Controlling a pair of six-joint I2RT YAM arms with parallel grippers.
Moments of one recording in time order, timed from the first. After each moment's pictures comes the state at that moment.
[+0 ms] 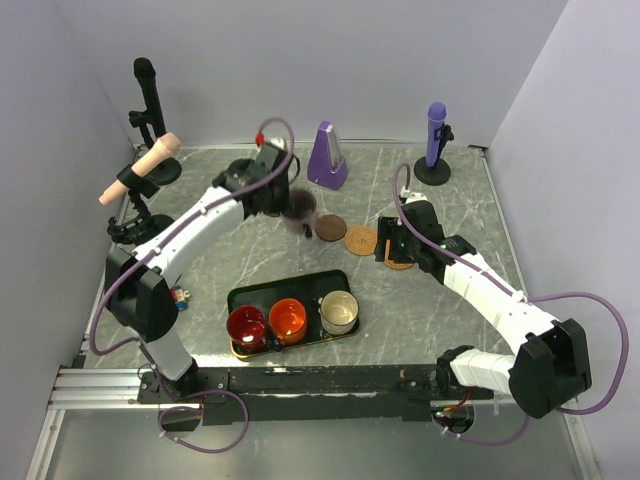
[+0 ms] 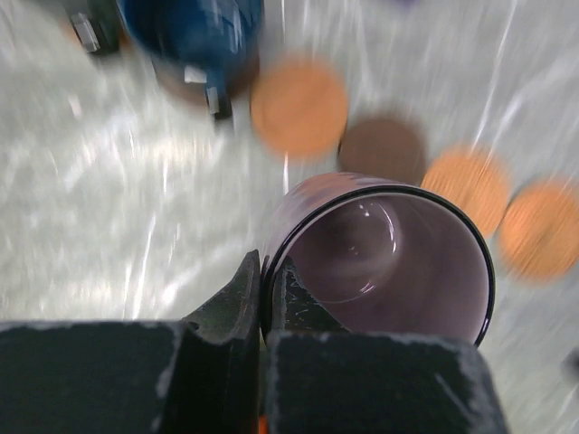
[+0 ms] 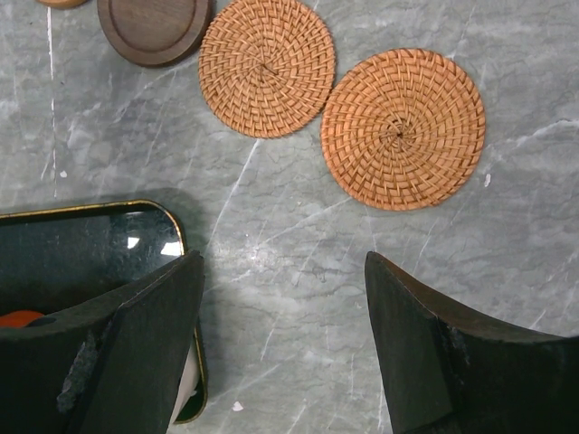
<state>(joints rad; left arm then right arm) -0.60 1.68 1.55 -0.75 -0.25 -0.52 0.42 1.18 0.86 -0.48 0.11 0.38</state>
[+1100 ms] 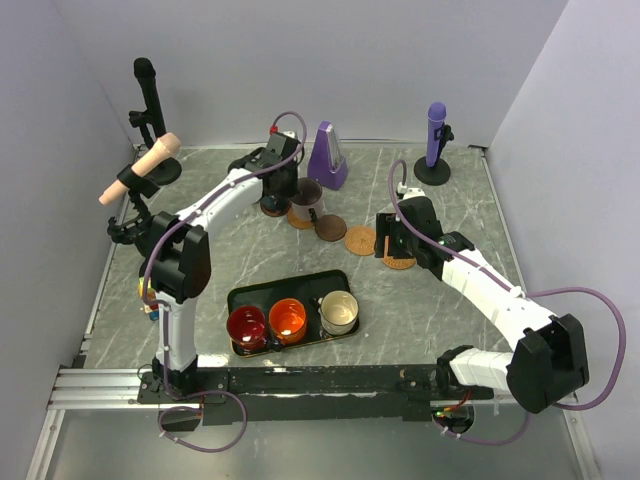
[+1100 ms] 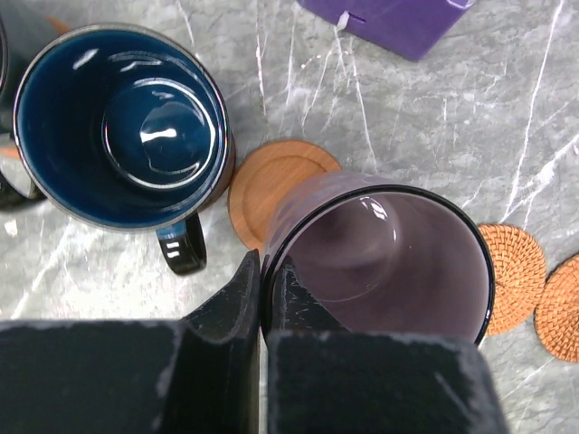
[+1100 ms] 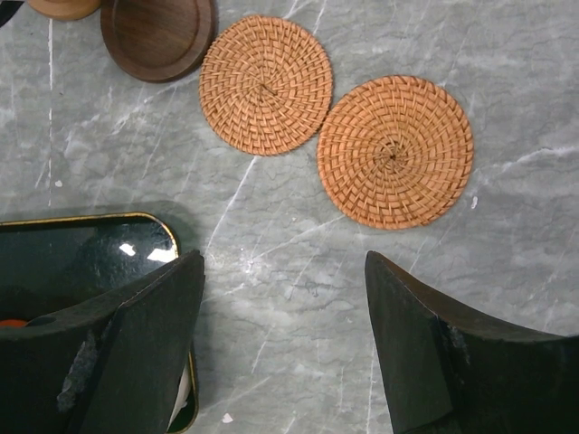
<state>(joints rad) -0.50 2.02 1.79 -0.59 -0.16 -0.43 0.42 1.21 0.89 -0.47 0.12 0.33</state>
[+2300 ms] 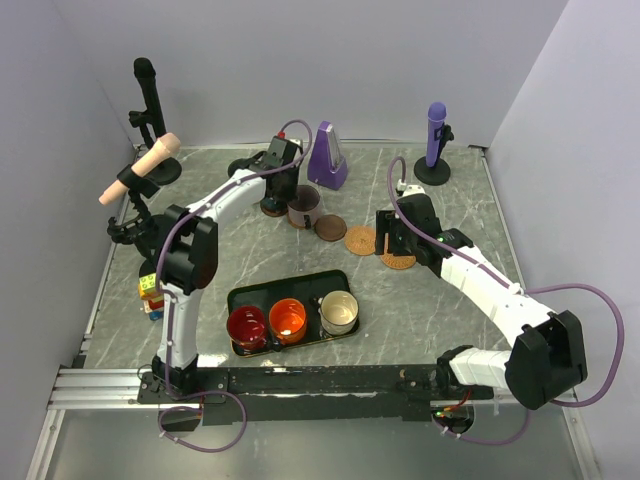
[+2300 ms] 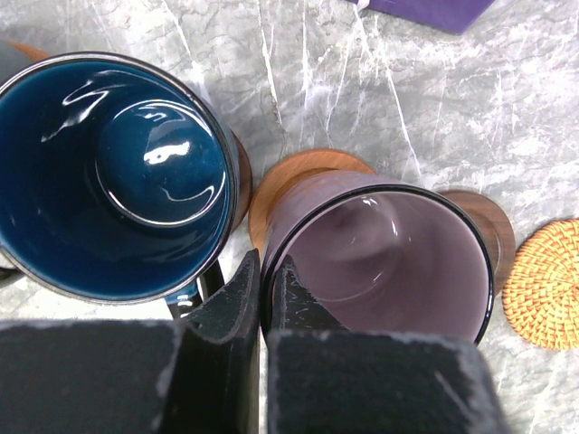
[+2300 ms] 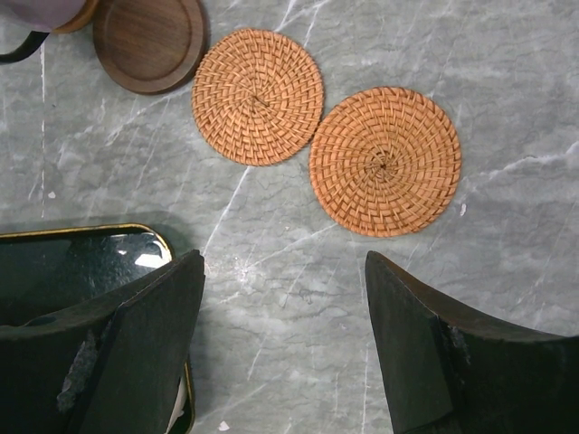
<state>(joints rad) -0.47 2.12 1.81 -0.54 -0.09 -0.28 0.42 1.23 0.92 -0.47 0.15 0.32</state>
